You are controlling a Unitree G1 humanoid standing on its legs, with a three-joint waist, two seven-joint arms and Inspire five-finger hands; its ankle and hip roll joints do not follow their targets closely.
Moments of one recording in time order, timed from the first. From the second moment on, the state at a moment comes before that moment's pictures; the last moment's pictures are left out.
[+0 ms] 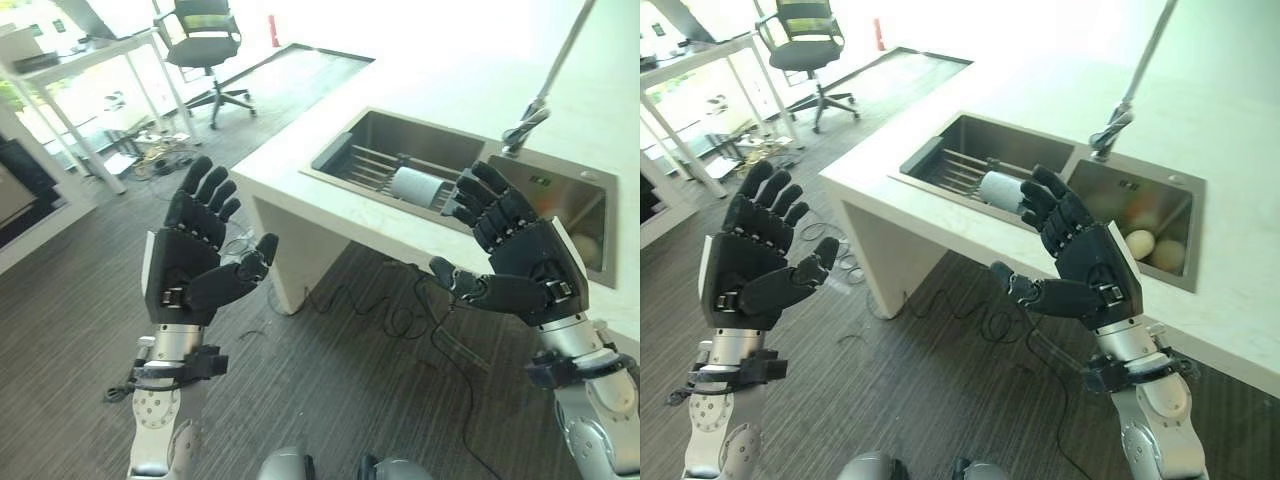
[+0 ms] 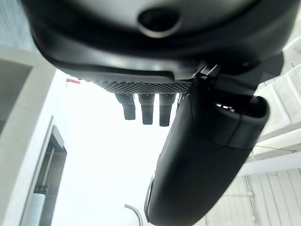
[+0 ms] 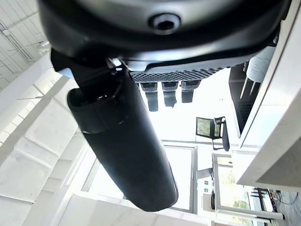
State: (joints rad) left arm 0.15 0.35 0.09 -0.28 -0.58 -0.39 -0.11; right arm 0.11 -0.50 -0.11 -0.39 0.60 -0.20 0.25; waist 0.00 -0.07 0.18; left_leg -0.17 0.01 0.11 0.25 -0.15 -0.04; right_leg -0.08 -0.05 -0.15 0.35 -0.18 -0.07
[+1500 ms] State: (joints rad) left arm 0.18 0.32 0.08 -0.37 -0.78 -0.37 -0.30; right arm 0.10 -0.45 -0.04 -0.40 0.59 -0.11 0.28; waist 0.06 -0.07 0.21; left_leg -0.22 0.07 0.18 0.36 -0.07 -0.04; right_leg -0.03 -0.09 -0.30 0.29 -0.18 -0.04
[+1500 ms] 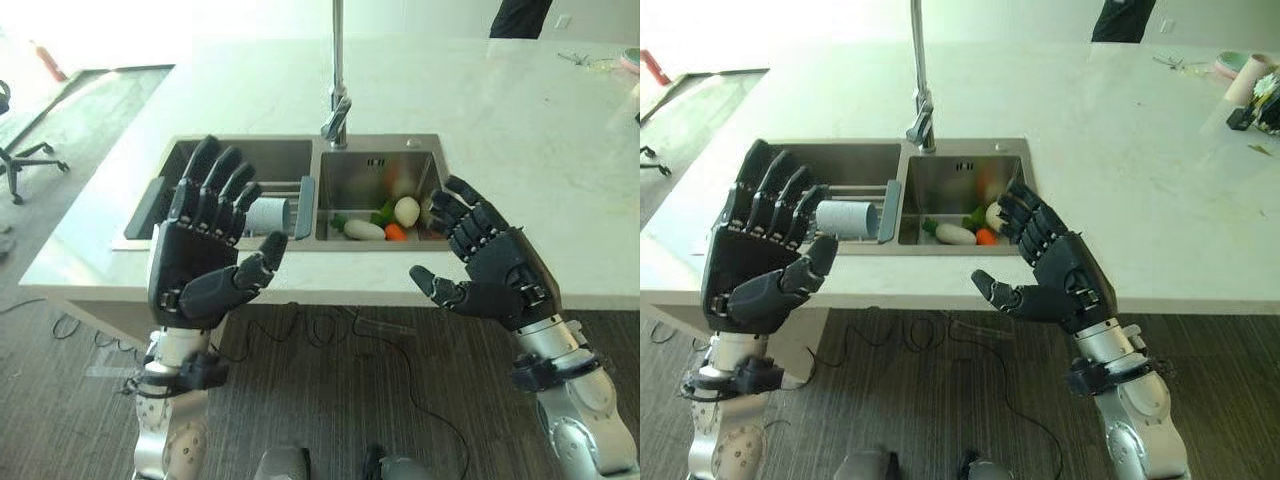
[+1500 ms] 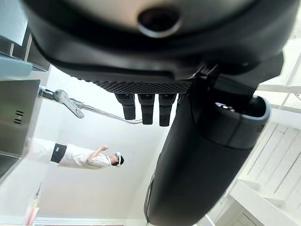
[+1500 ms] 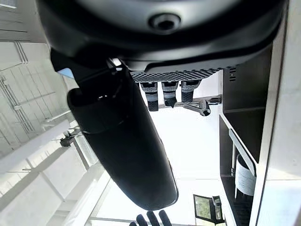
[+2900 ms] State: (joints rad) left arm 0.02 0.57 0.08 -0.33 -0.43 -0.27 -0.28; right arm 0.08 -0.45 -0.07 -0.42 0.59 -0.05 0.23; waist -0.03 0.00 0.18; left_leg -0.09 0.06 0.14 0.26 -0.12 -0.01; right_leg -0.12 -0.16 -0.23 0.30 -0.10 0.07
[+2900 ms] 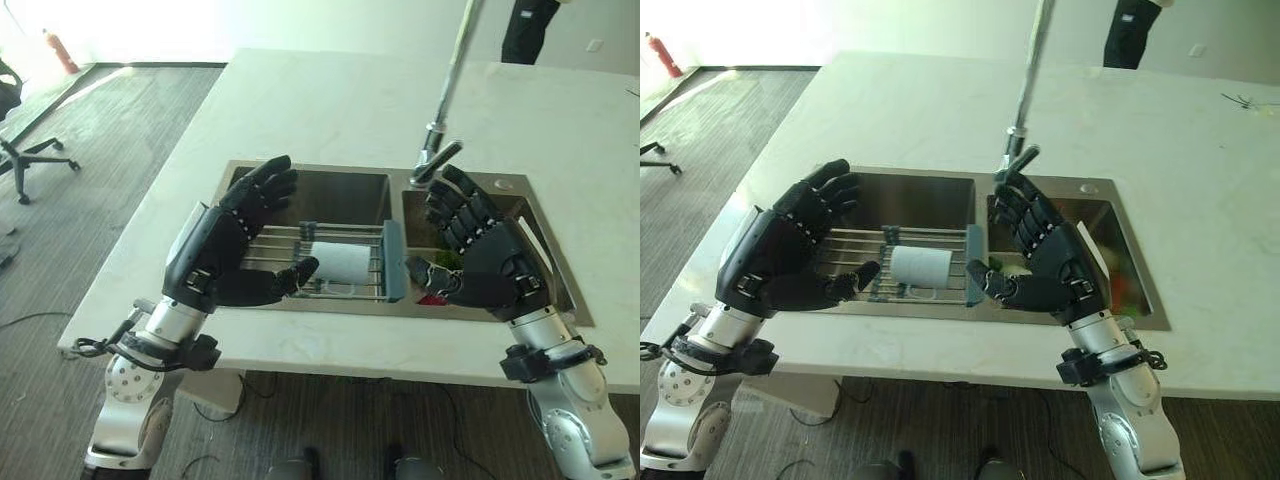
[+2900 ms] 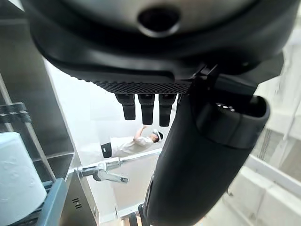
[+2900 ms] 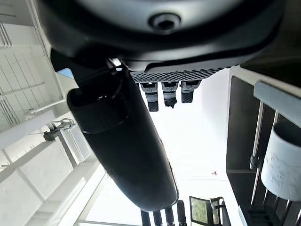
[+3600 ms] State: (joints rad) left arm -0.26 0.97 -0.12 -0.04 -0.19 0.01 -0.42; right arm 0.03 -0.60 -0.06 -0.34 0.59 0.04 0.24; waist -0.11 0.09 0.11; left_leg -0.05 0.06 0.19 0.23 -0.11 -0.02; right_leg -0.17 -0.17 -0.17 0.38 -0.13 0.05
